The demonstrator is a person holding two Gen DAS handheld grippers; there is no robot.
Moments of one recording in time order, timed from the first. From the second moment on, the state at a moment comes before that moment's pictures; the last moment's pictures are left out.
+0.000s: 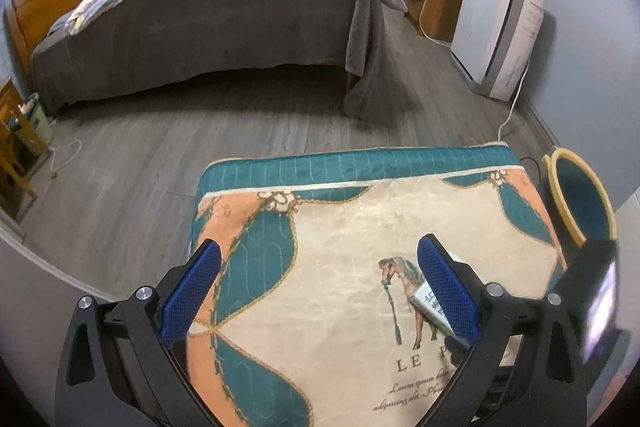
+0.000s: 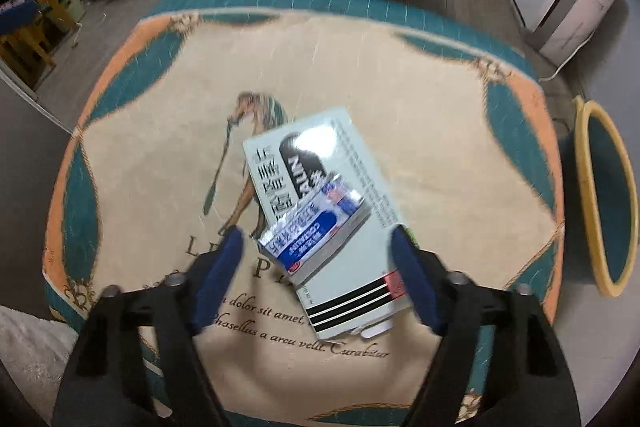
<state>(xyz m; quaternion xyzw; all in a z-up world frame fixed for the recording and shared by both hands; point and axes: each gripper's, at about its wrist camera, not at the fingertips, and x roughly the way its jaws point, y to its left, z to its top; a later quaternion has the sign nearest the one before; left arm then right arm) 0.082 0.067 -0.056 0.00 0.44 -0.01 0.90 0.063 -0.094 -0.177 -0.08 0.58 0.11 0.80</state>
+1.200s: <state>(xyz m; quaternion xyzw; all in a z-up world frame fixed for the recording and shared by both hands) 0.077 -0.017 -0.097 0.11 0.47 -0.04 0.88 0.079 -0.202 -0.153 0.00 0.62 0.13 0.78</state>
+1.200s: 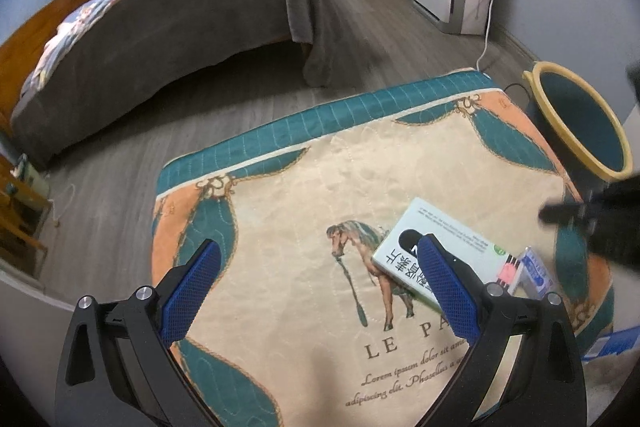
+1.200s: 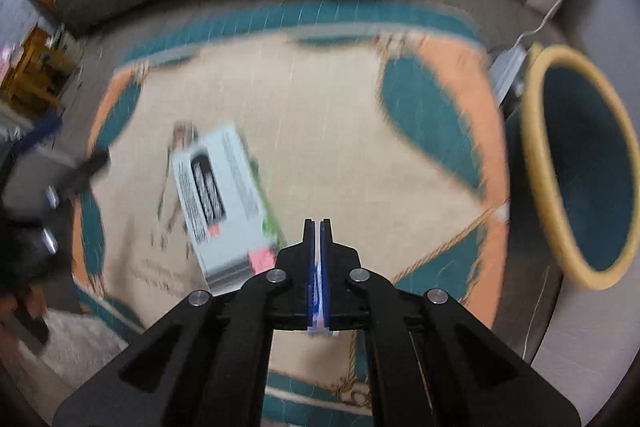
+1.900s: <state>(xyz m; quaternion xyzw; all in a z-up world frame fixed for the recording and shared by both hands) 0.082 -0.012 -0.099 0.09 0.48 -0.04 0.87 0.055 -0.194 -0.195 -0.06 0.68 0.13 0.72</state>
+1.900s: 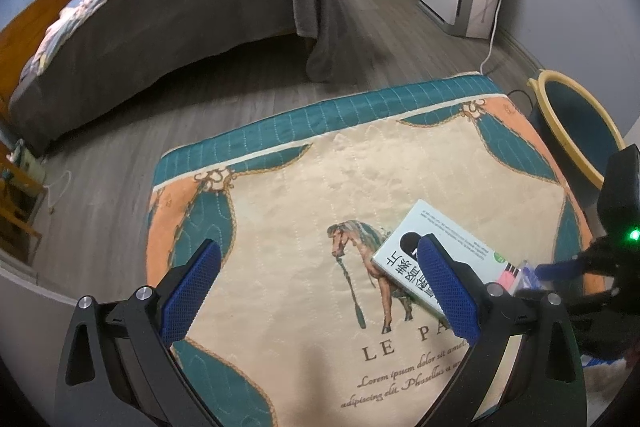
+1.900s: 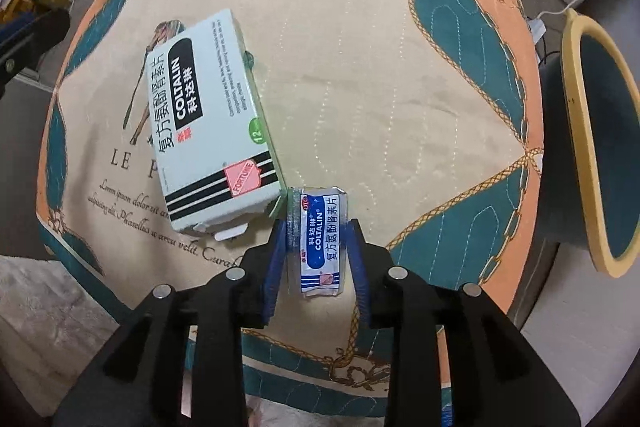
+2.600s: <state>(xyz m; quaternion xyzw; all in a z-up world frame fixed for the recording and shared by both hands) 0.080 -0.078 -0.169 -0.05 0.56 0.01 0.82 0.095 -0.285 -0.092 0.05 0.56 0.03 0.82</state>
